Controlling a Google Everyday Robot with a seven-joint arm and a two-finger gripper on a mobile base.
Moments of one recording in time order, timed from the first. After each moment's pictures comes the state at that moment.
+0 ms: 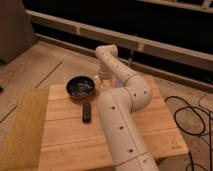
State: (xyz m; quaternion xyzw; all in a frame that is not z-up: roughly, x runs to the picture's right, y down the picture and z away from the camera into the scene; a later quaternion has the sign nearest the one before) arm 0.008 -0.007 0.988 -0.37 0.19 0.50 0.76
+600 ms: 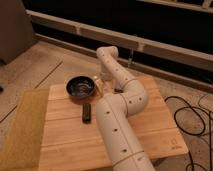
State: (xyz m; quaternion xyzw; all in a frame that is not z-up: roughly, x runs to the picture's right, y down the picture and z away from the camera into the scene) arm 0.020 0.010 0.986 -0.39 0.22 0.48 0.75
